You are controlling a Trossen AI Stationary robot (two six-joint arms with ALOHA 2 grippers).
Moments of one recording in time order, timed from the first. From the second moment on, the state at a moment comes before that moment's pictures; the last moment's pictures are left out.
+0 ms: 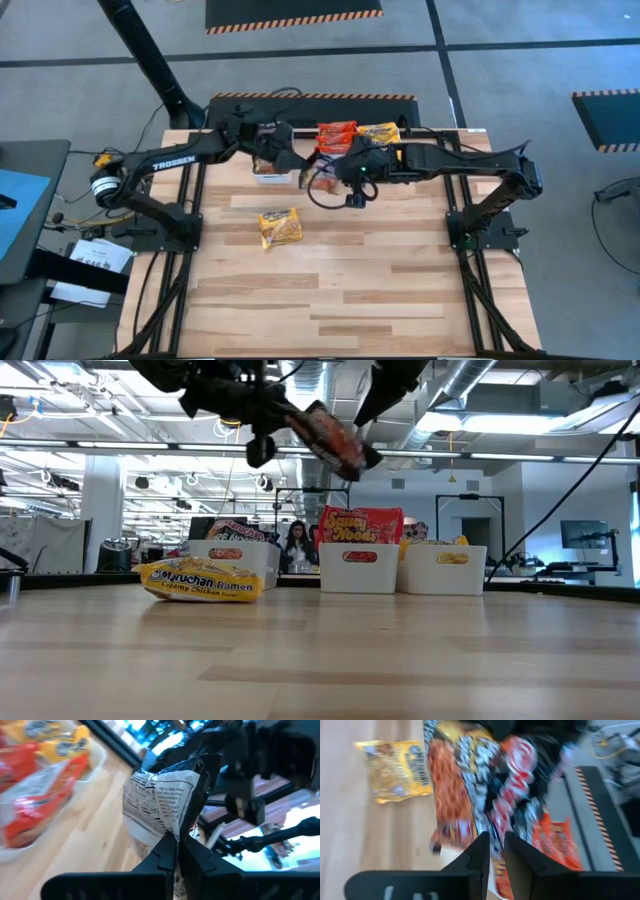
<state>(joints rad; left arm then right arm) 0.54 1.40 1.03 0.09 0.68 -0.63 -0.08 1.56 1.51 -0.74 0.31 -0.22</state>
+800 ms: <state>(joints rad) 0.91 1.00 1.03 -0.39 0.54 -0.21 -0.21 1.44 1.51 -0.75 0.37 -0.22</state>
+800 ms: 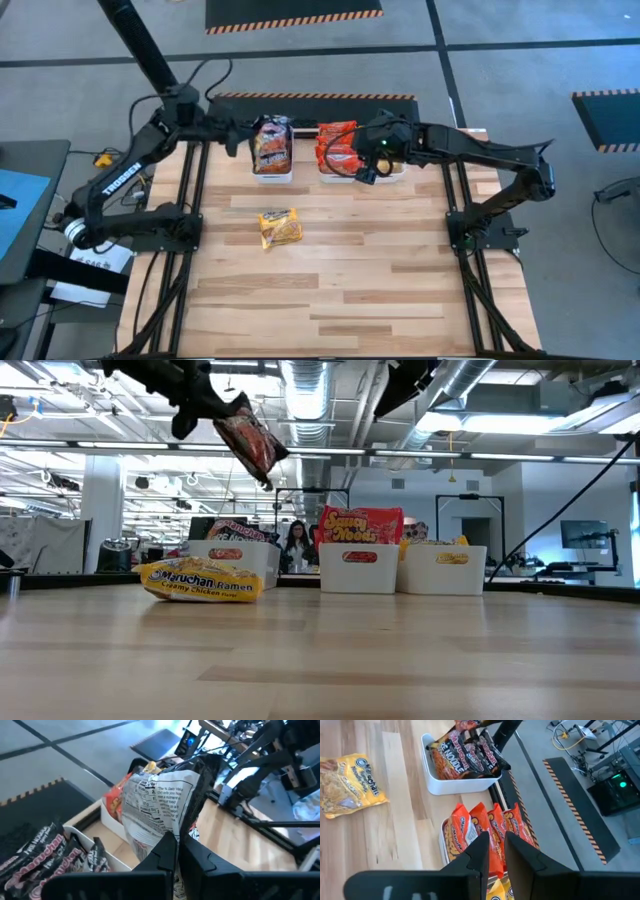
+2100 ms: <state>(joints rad) 0.93 1.15 0.47 0.20 0.45 -0.34 -0.21 1.45 1.51 -0.76 0.37 -0.22</state>
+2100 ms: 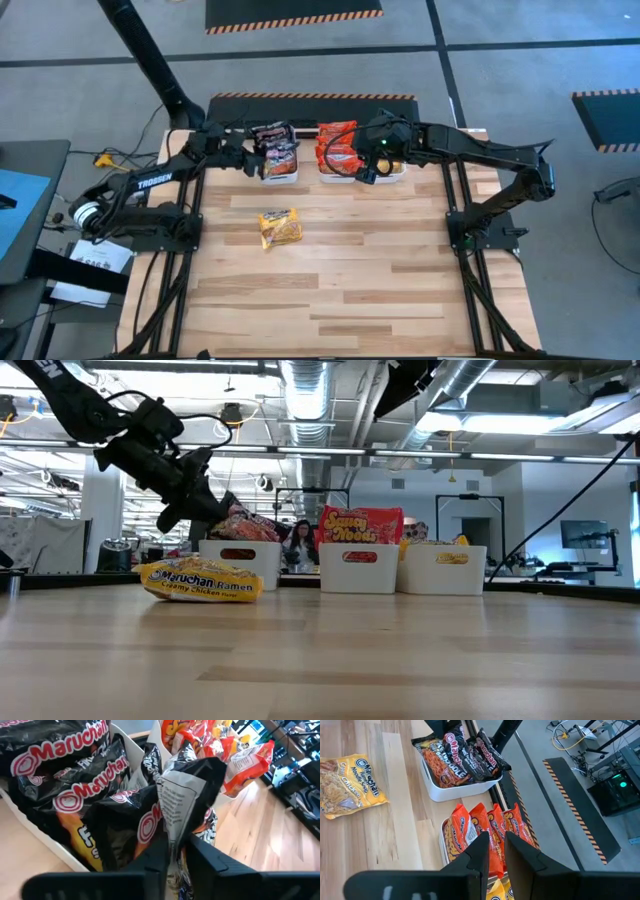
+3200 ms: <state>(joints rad) 0.99 1.15 0.82 -0.23 0.65 -0.34 -0.21 1.45 1.51 -0.76 0.37 -0.22</state>
